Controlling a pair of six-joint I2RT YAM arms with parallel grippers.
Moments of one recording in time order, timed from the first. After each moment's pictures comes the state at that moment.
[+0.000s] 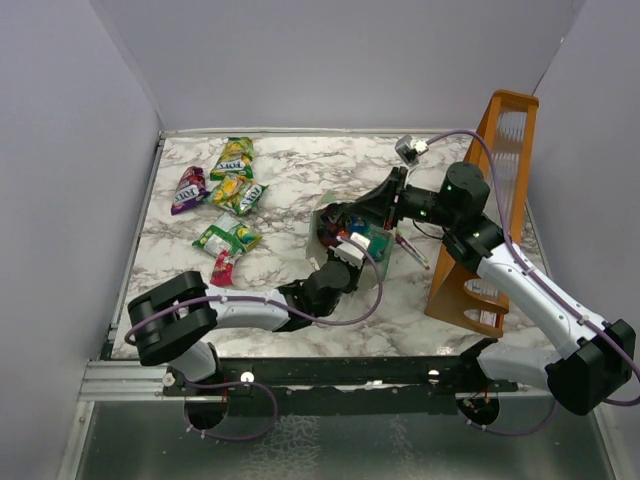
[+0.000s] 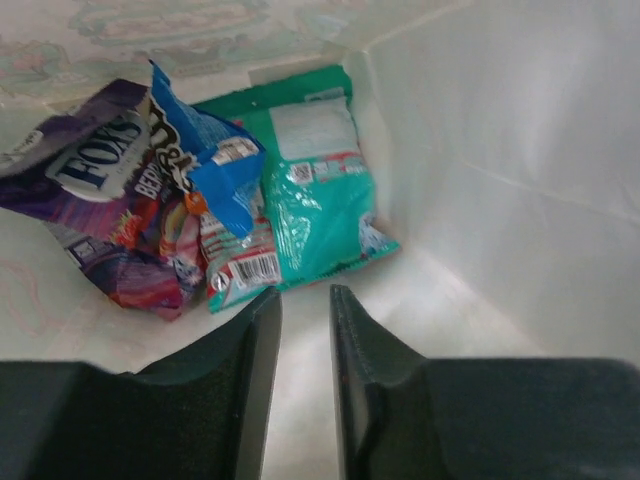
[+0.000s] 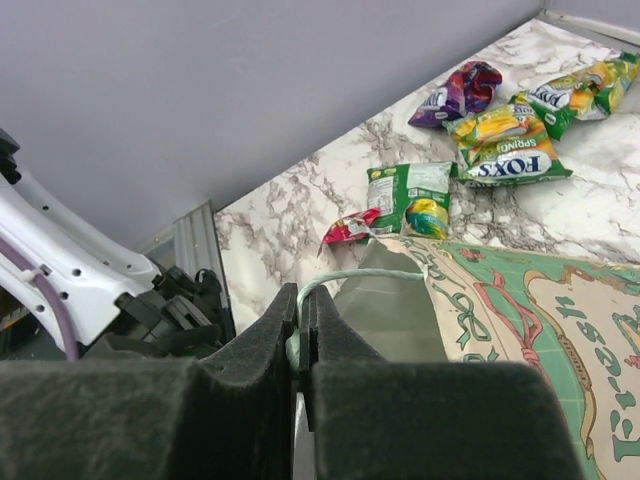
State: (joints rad) left arm -1.15 1.53 0.68 0.58 -0.58 -0.16; right arm 0.52 1.18 1.02 0.15 -0.73 0.38
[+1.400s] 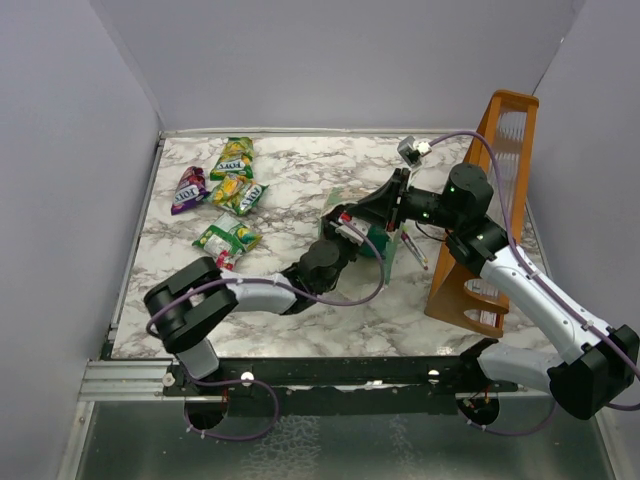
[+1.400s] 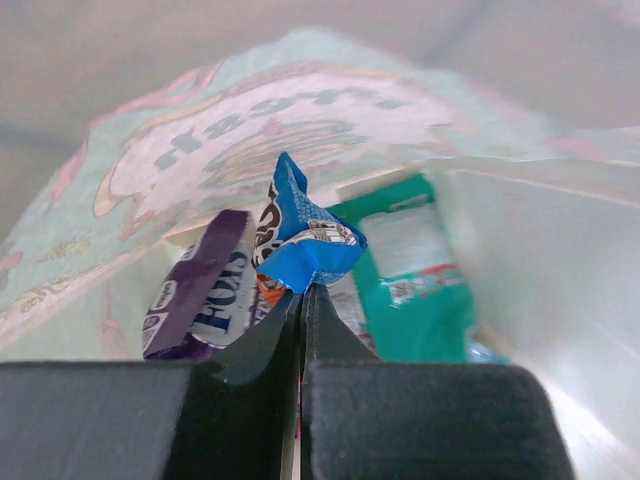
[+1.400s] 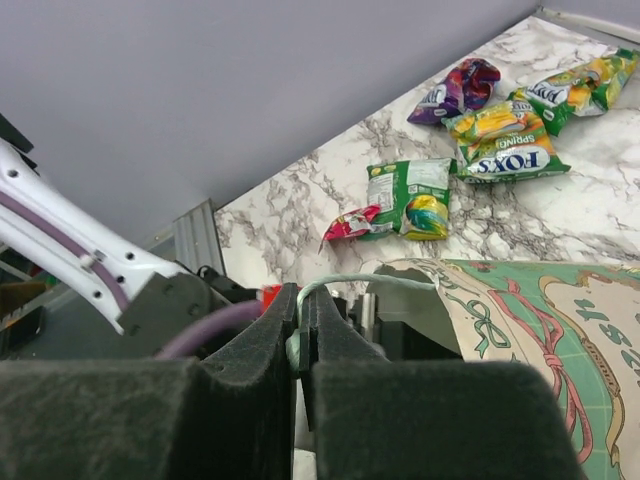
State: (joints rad) left arm -1.01 1.72 0.75 0.96 -0.53 0.16; right arm 0.52 1.15 1.02 0.12 -0.73 0.38
